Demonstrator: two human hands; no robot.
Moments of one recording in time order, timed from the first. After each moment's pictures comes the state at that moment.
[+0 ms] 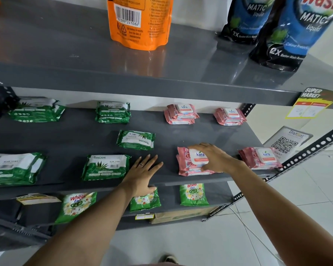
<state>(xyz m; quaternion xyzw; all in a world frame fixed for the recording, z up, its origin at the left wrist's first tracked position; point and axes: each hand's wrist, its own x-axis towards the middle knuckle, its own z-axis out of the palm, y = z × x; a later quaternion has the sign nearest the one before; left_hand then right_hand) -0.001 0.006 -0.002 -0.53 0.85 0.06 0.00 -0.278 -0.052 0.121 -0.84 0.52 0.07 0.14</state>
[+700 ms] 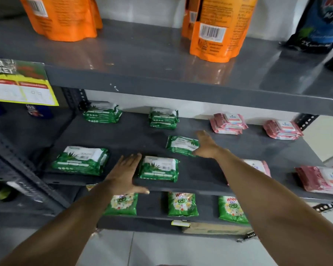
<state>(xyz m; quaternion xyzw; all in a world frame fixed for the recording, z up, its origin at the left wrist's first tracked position) 0.203 0.064 0.027 -0.64 0.76 0.10 -0.04 -0.080 -0.106 0.099 -0.80 0.56 -0.01 0.22</state>
